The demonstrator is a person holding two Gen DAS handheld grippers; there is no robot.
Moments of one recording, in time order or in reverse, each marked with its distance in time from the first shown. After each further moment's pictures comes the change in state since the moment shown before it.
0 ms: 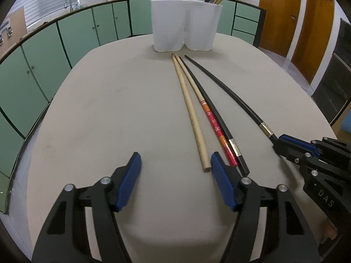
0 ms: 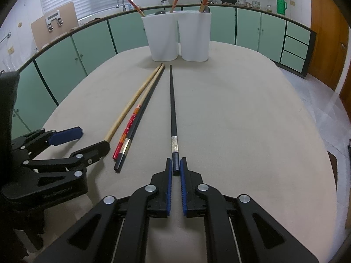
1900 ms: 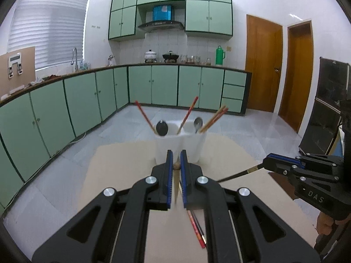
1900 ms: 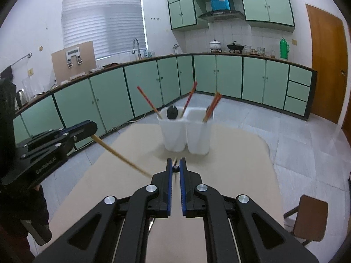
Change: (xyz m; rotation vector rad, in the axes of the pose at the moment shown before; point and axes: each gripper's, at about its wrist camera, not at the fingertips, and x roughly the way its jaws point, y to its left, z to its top) left arm -0.147 0.008 0.109 0.012 -0.466 -0.048; right arm -0.115 -0.004 0.114 -0.060 -0.306 0.061
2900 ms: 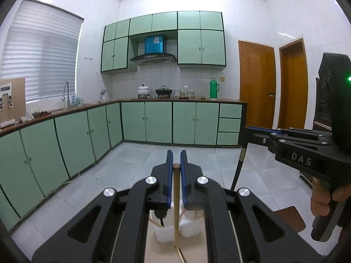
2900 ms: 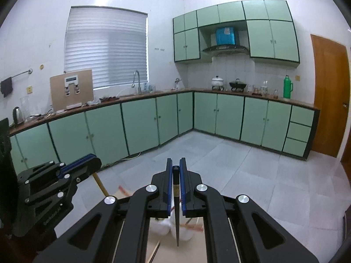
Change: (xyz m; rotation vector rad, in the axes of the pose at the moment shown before) left arm 0.054 -0.008 0.146 0.048 -0.211 -0.029; right arm 0.025 -0.023 0.189 -0.067 -0.209 -0.021
